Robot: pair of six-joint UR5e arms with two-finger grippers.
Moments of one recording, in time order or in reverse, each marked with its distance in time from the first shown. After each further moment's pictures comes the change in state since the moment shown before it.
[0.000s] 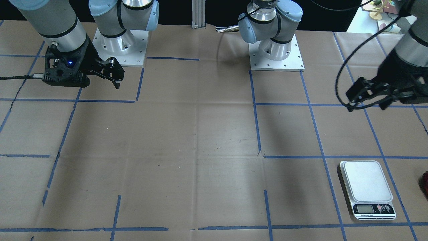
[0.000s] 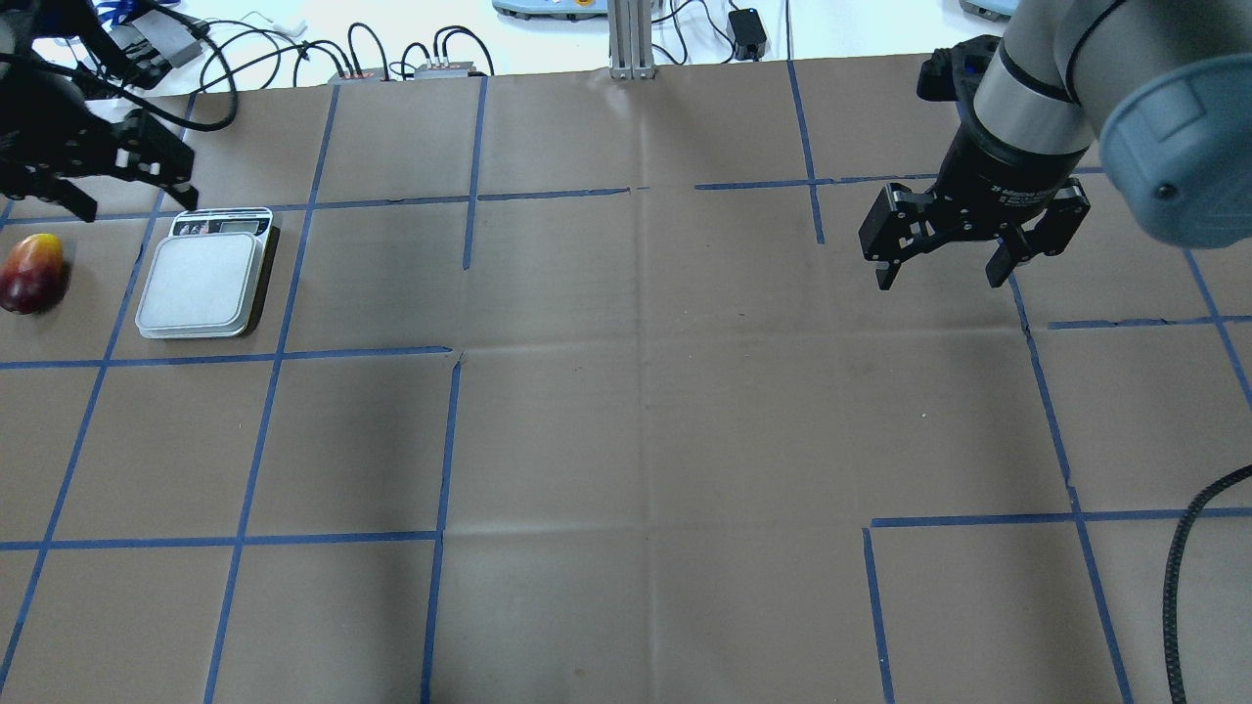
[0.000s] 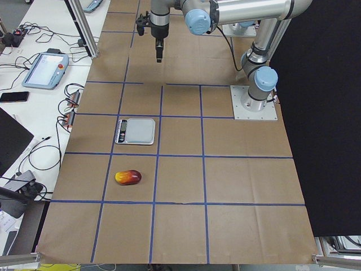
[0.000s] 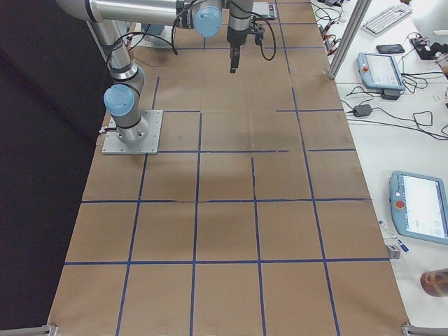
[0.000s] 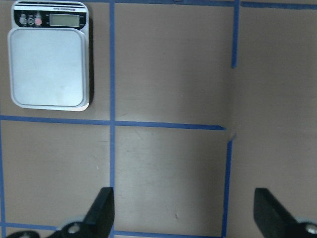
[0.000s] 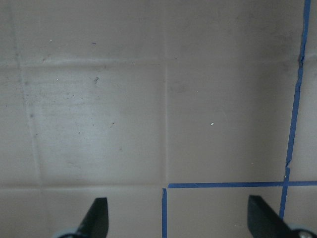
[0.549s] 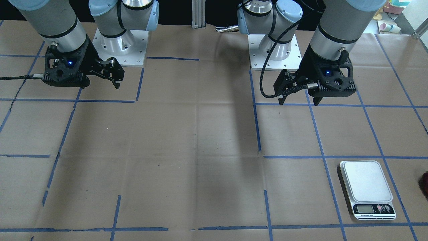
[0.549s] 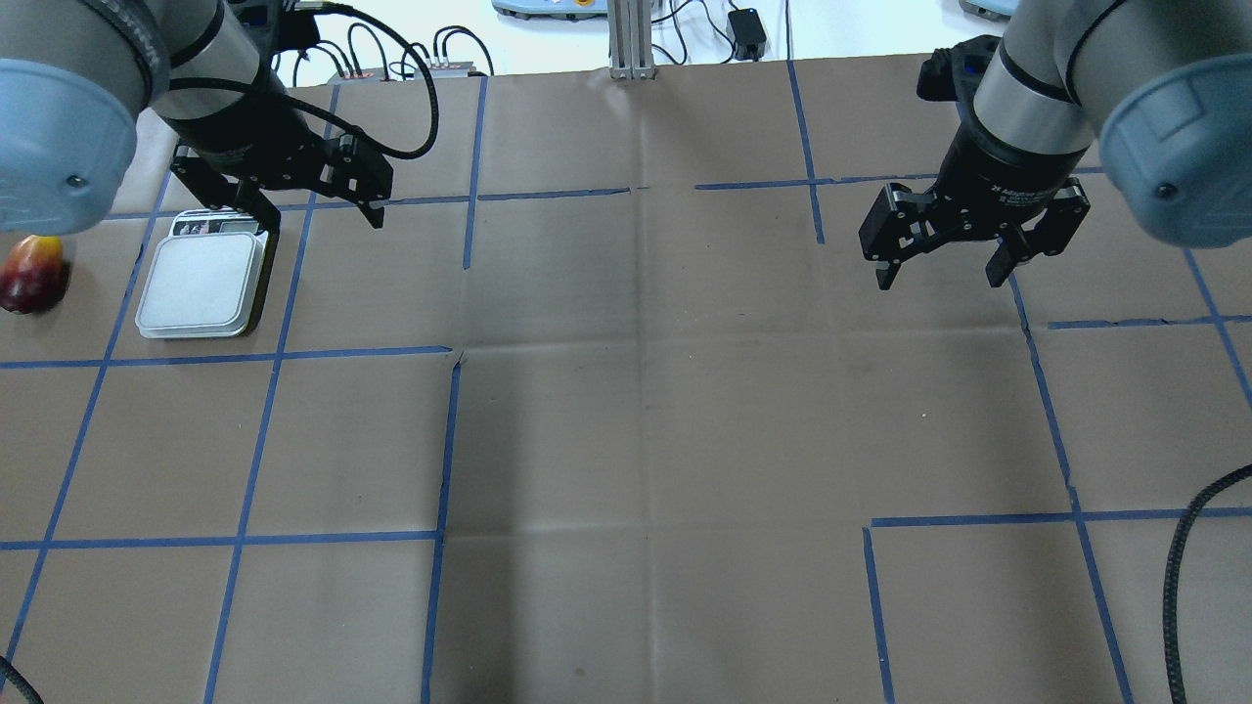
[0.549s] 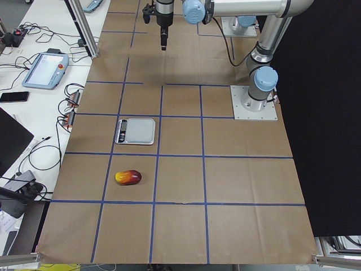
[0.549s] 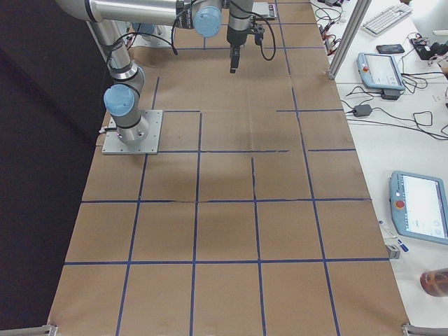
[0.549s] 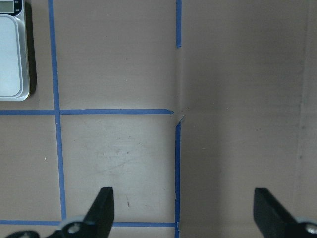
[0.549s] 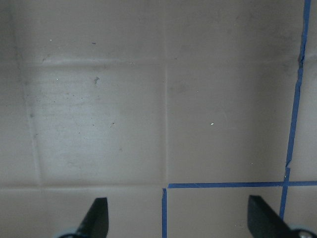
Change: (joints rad) left arm -0.357 0.035 -0.038 -0.002 0.011 -0.300; right arm 0.000 0.000 0.000 0.000 0.000 0.000
